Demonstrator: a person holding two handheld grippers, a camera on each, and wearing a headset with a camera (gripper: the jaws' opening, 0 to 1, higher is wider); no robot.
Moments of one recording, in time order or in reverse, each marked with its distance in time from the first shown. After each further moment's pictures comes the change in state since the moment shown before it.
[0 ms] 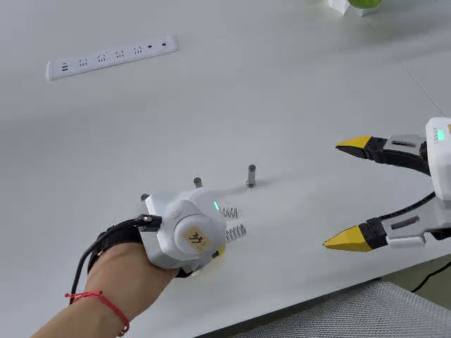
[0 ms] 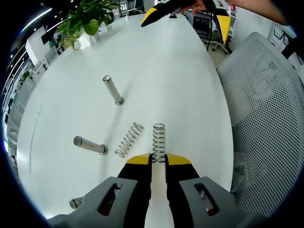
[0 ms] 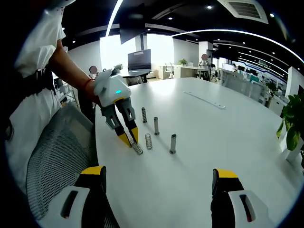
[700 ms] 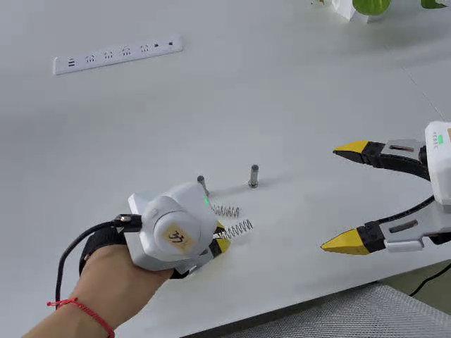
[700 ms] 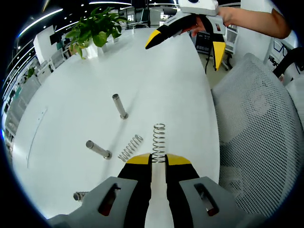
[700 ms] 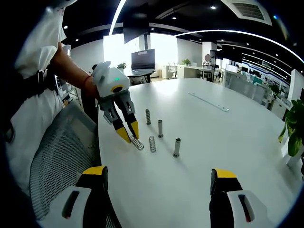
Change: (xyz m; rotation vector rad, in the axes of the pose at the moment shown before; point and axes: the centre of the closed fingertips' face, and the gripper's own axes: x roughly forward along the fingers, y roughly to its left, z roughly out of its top) left arm -0.035 -0.002 0.025 -0.074 -0.162 0.010; right arm -0.001 0.006 0.013 -0.026 0.010 0.022
